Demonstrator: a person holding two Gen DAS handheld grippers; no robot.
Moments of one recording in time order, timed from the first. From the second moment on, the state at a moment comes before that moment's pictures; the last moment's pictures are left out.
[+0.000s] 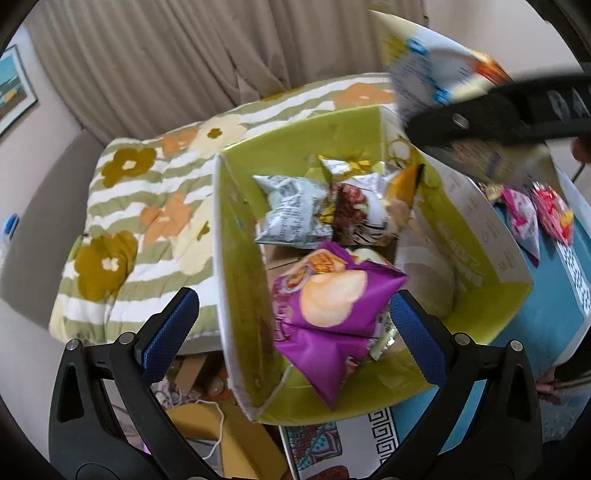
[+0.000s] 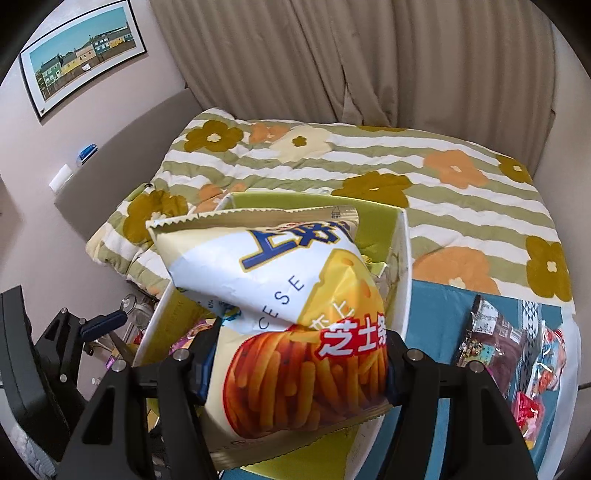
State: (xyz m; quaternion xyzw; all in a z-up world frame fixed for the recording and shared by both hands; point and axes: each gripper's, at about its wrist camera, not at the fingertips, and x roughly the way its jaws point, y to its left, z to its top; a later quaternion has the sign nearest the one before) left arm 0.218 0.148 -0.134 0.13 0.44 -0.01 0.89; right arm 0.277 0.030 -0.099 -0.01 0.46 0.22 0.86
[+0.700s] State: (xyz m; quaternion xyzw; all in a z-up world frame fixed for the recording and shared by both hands) left arm 0.203 0.160 -0.136 0.09 0.45 0.01 0.89; right arm 0.236 0.004 -0.123 0.02 0.46 0.22 0.86
